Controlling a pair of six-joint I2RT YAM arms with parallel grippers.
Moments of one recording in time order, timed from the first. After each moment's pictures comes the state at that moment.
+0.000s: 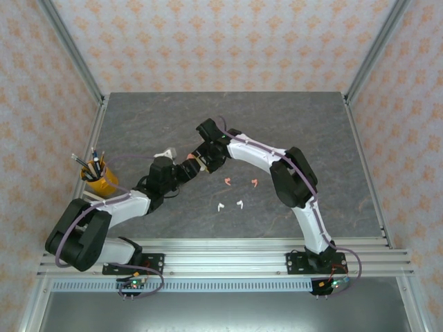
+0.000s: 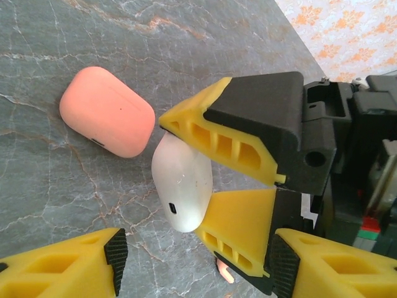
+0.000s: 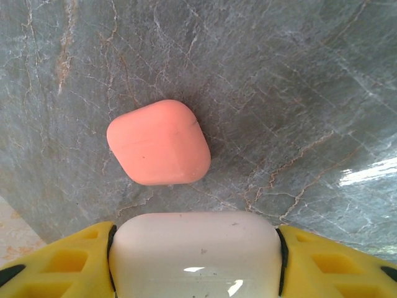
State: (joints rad) left arm -0.39 1.35 0.45 0.38 0.12 -0.93; right arm 0.76 2.18 1.76 -0.63 -0.21 1.48
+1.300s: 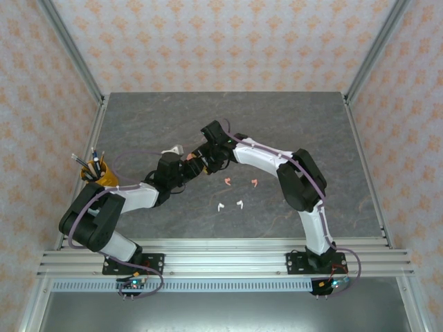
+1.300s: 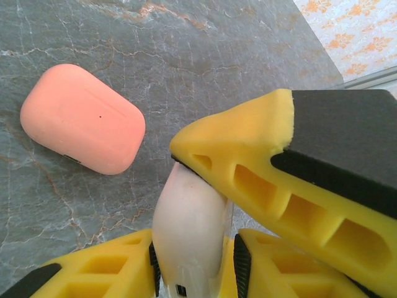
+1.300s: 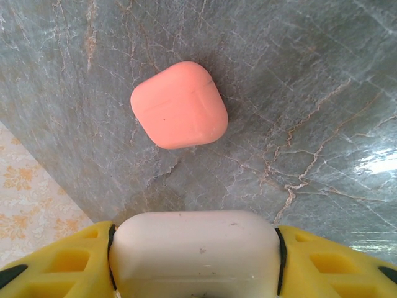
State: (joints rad) left arm -0.40 1.51 0.53 0.44 0.12 -0.93; right arm 0.76 2.09 1.61 -0.48 -0.27 1.57
